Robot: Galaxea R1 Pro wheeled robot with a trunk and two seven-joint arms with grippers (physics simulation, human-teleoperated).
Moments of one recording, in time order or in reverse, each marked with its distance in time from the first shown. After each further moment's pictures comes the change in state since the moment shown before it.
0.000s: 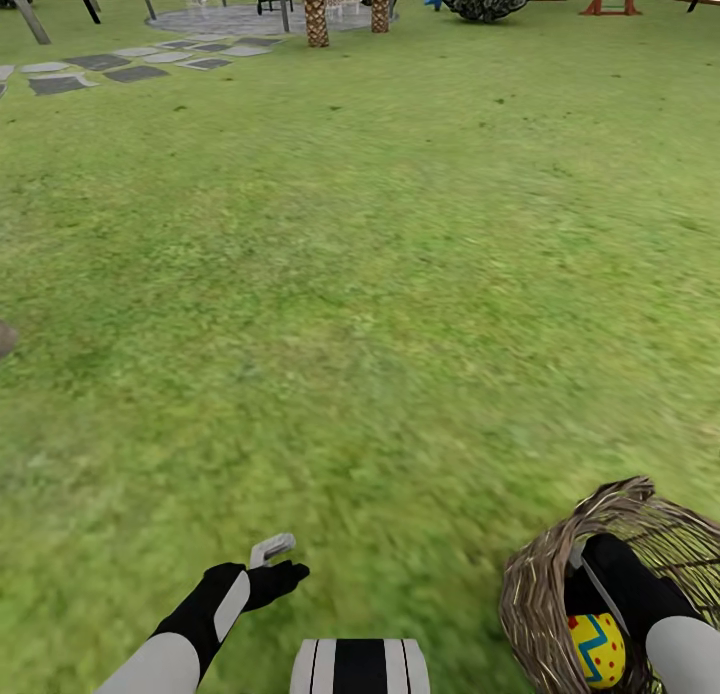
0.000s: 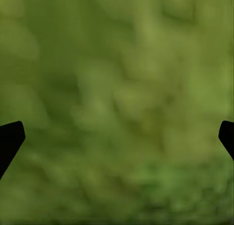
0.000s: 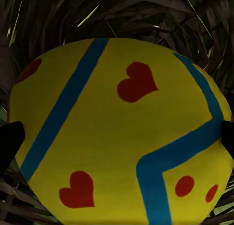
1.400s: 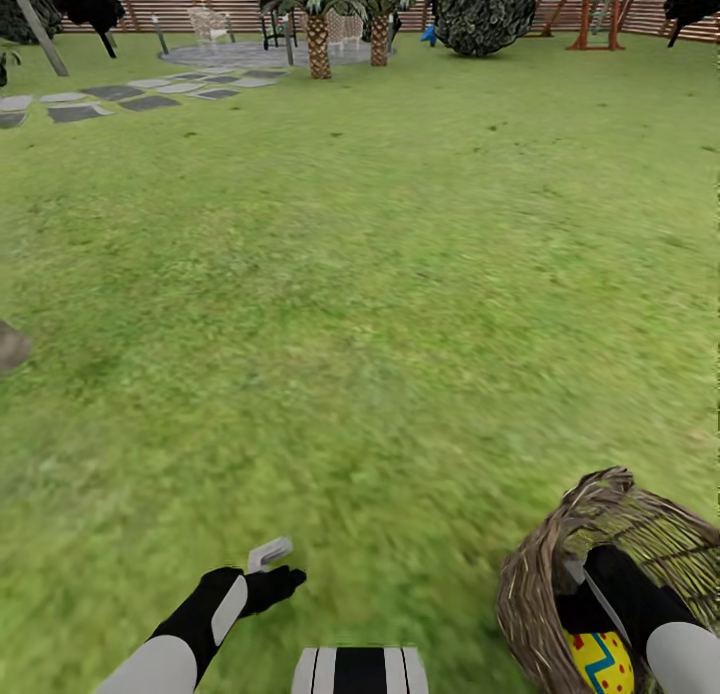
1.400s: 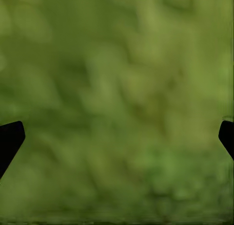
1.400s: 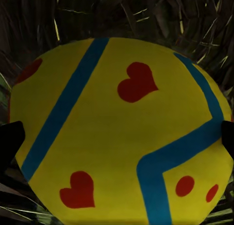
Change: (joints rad) left arm 0.000 0.009 0.002 0.026 0.002 -0.007 0.006; right arm 0.001 0.002 0.000 0.067 0.002 0.000 -0.003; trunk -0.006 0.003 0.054
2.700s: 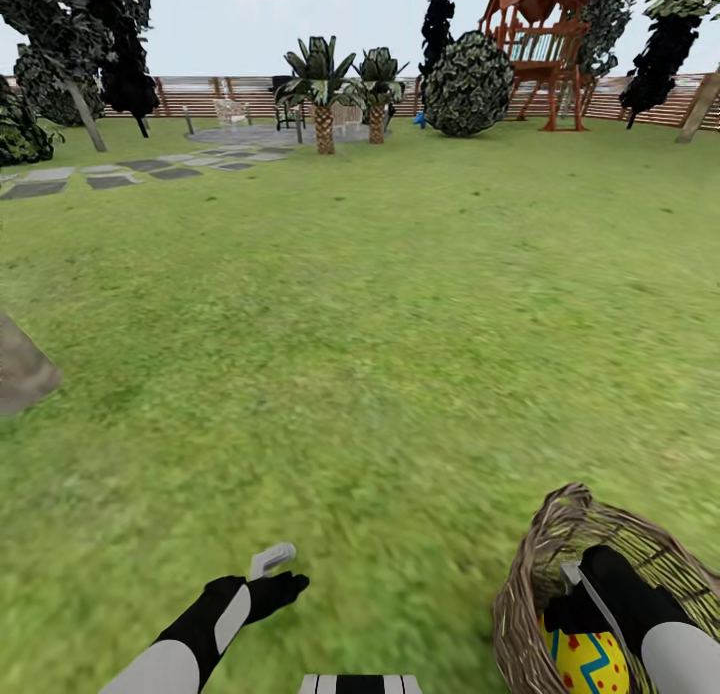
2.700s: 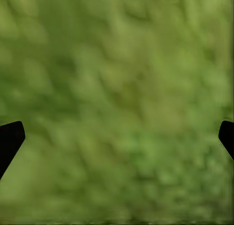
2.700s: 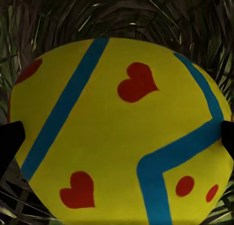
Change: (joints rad) left arm 0.000 -0.006 -0.002 0.050 -0.009 -0.073 -0.008; right arm 0.000 0.012 0.003 0.001 0.002 -0.002 -0.003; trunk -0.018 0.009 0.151
